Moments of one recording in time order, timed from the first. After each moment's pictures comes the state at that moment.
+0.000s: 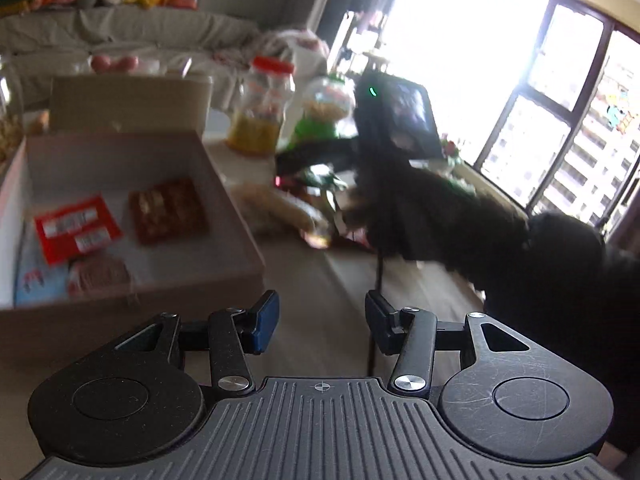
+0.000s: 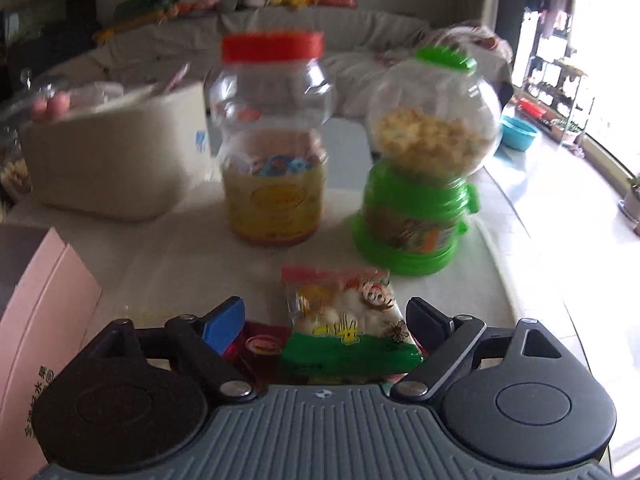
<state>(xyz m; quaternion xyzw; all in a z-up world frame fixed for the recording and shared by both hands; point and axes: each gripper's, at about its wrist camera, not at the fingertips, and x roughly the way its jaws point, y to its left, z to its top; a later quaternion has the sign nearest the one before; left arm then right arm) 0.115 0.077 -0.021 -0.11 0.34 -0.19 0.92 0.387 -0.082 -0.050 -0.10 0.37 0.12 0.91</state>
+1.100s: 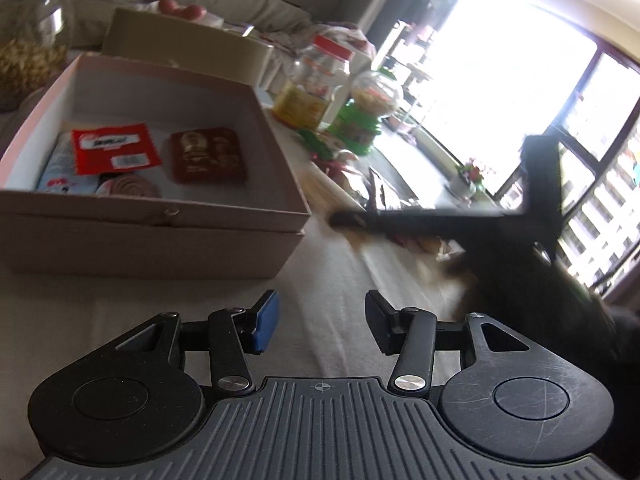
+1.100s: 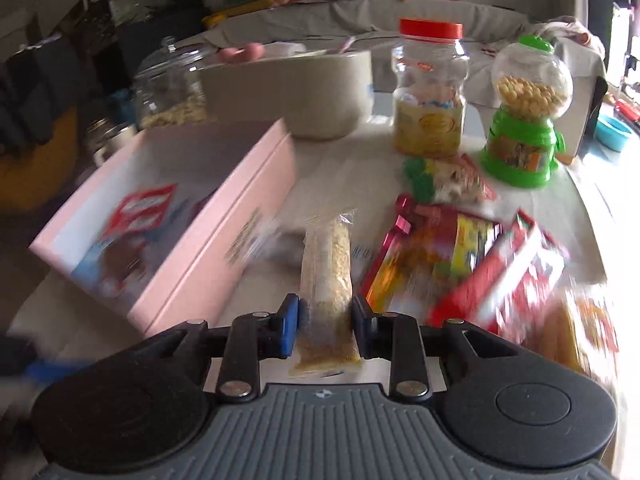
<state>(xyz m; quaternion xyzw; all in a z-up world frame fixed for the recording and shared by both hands) 0.105 0.091 -0.048 -0.21 0.35 -0.14 0.90 0.243 -0.094 -0.038 -0.09 0.39 0.29 0.87</state>
